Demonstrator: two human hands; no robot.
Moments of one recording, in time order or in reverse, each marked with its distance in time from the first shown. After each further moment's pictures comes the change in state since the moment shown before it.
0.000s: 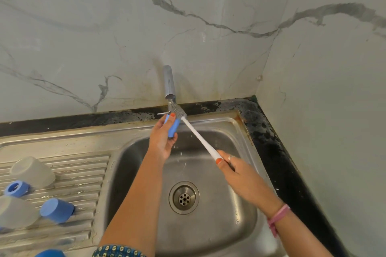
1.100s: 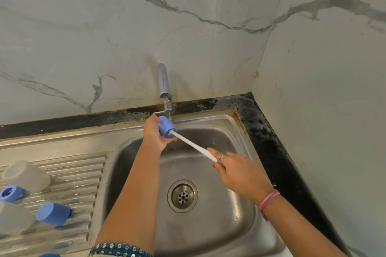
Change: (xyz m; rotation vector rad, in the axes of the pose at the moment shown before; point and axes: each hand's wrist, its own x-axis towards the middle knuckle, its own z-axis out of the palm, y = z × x) left_hand 0.008 0.016 0.007 0.067 0.105 -0.157; right_hand 0.012 0.007 -0.004 -0.624 0.006 -0.215
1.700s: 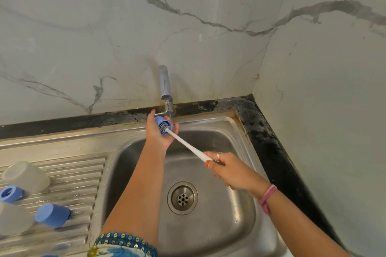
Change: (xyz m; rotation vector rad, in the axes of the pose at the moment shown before) left_hand 0.003 -0.001 0.008 -0.434 -0.061 -0.037; right_hand 0.015 -0.007 -0.004 0.814 -0.211 0.174
